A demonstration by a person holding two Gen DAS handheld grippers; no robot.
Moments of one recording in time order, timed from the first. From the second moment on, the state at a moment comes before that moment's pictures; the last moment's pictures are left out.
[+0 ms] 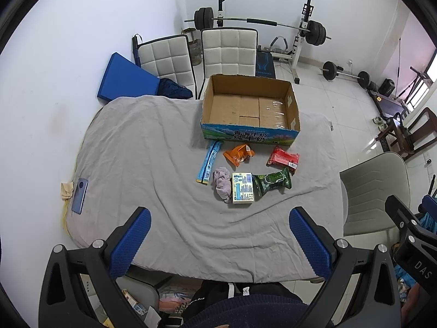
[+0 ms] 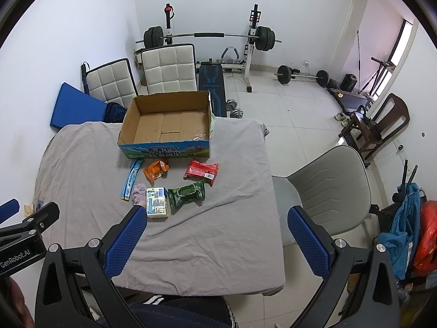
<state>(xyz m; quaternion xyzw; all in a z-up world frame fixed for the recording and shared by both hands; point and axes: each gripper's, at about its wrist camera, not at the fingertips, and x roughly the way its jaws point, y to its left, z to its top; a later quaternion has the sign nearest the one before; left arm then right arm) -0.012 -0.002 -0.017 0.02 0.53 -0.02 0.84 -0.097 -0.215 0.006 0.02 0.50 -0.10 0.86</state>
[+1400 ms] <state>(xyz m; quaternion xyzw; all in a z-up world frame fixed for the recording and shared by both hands) 0.086 0.058 -0.173 0.02 0.61 0.06 0.79 0.013 -0.164 -0.171 0.02 0.62 -0.04 0.78</state>
